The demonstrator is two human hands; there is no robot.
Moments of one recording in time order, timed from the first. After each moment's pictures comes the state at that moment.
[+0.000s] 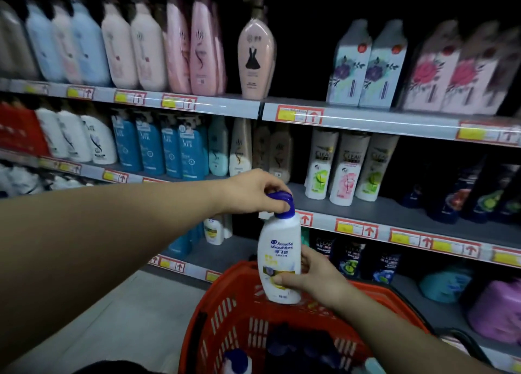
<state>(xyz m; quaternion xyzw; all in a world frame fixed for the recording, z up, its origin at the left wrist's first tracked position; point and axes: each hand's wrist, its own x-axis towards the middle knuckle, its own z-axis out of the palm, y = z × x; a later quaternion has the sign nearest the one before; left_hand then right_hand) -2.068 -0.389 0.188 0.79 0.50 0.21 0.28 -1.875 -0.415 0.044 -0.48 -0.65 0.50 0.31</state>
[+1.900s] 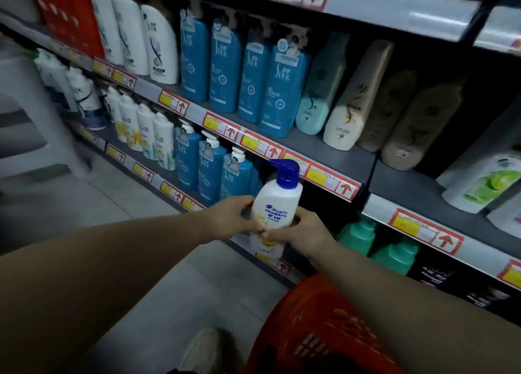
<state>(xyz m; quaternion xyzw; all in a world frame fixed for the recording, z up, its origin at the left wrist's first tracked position) -2.277 -0.297 -0.038 0.57 0.62 0.32 0.44 -2.095 -0.252 -0.037 -0.53 -0.66 0.48 0.22</state>
